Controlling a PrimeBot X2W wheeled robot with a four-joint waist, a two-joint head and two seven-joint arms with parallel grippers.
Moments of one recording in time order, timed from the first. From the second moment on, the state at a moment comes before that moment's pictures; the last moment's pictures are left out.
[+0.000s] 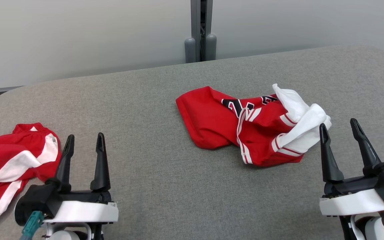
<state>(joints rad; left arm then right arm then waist) -0.05 0.08 -0.10 0.02 -0.30 0.06 -0.26 -0.09 -0.05 -0.01 0.01 0.06 0.13 -0.25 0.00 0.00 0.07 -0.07</state>
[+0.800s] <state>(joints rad) -0.01 0.05 -0.07 0.09 -0.29 0.00 -0.26 -0.08 -0.05 0.04 0.05 0.06 0.13 -0.26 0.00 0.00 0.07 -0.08</state>
